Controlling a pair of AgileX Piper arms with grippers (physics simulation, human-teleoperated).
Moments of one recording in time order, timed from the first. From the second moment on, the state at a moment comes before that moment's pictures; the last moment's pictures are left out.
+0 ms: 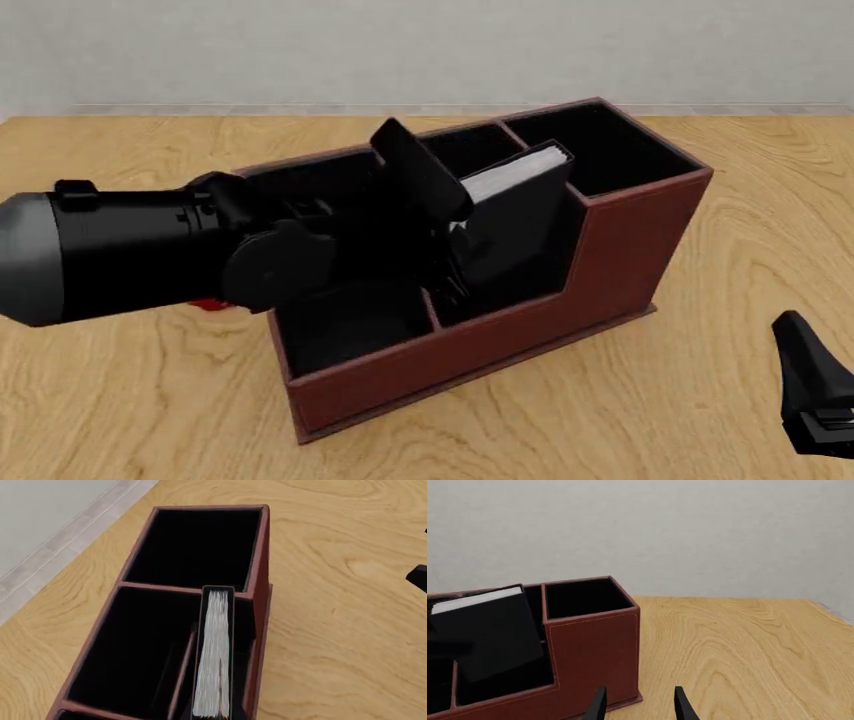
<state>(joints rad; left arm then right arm) -0.85 1.52 -0.99 0.06 0.21 0.00 0.00 -0.01 -0.01 -0.02</state>
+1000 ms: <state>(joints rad) -0.81 1.58 -0.93 -0.03 0.16 0.00 0.00 0.00 -0.01 -0.02</state>
